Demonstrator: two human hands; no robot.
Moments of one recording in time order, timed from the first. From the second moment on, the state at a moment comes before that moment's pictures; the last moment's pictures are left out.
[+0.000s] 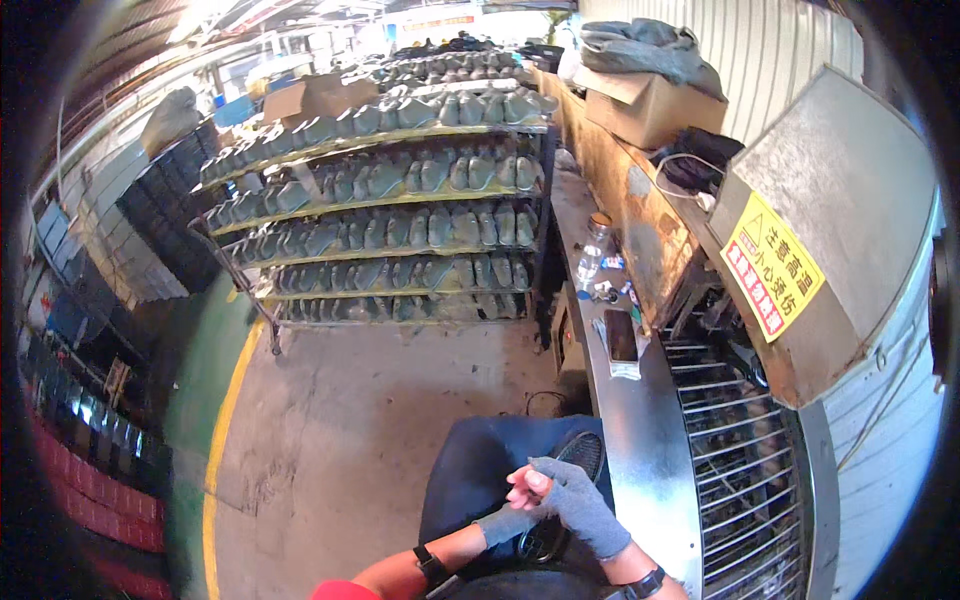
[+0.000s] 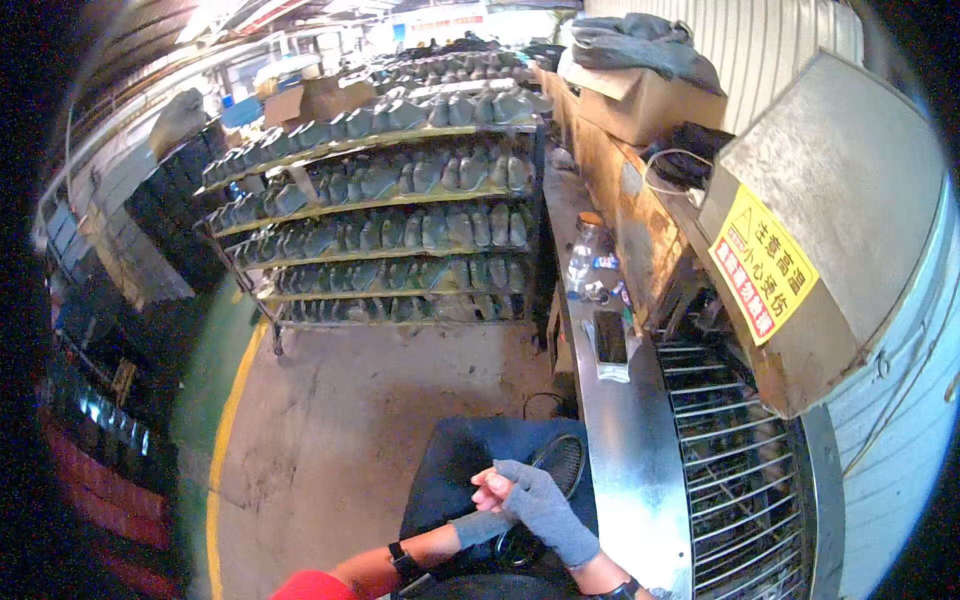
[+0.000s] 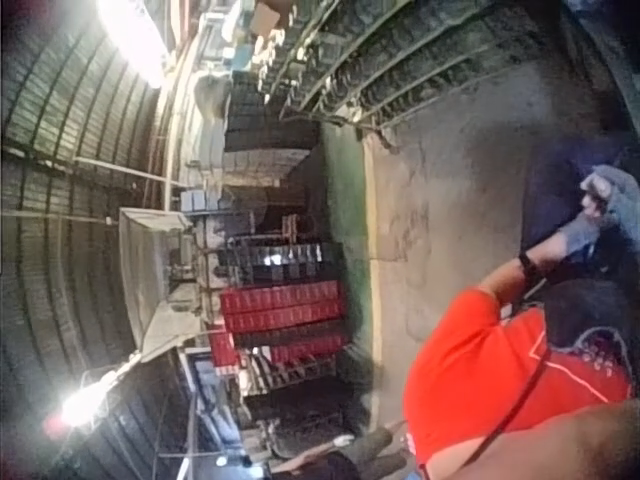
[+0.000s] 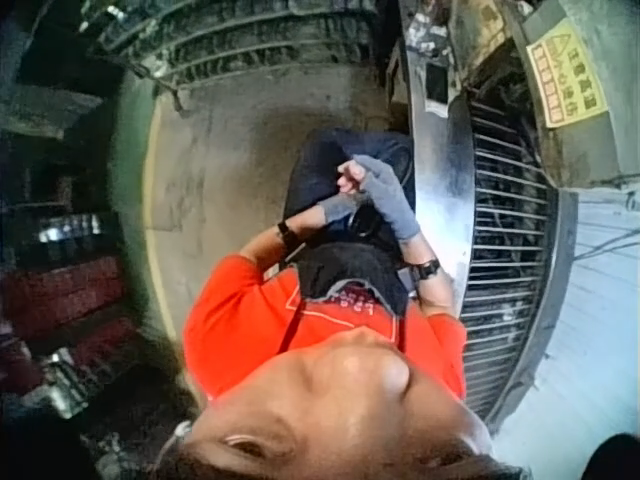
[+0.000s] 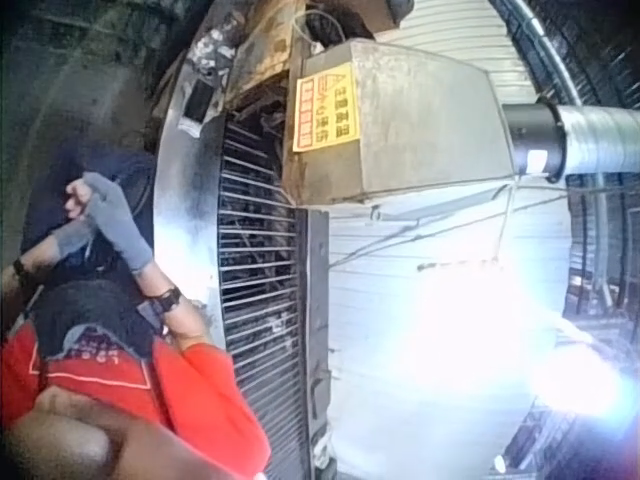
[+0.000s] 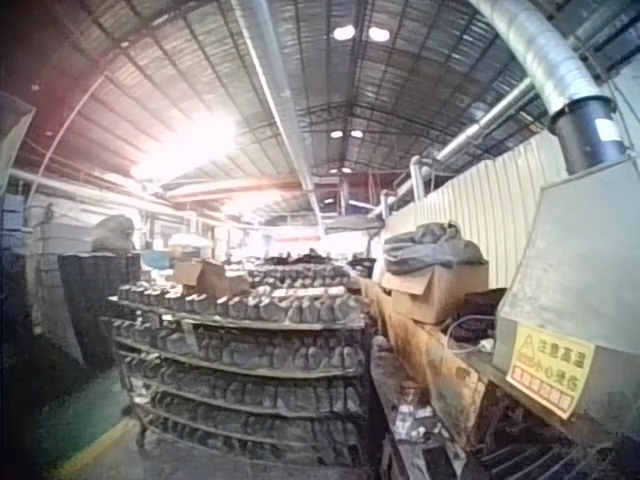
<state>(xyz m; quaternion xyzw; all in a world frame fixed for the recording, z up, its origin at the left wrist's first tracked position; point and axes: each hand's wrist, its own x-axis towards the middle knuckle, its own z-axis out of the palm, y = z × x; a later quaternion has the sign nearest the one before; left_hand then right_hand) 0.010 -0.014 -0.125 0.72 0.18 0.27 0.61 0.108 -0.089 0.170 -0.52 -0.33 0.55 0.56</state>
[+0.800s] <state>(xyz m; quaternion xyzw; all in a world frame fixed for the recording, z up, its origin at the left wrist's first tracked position) 0.011 -0.001 0.022 0.54 0.42 -0.14 0.72 0.641 -0.175 0.008 -0.97 -0.23 -0.03 0.07</state>
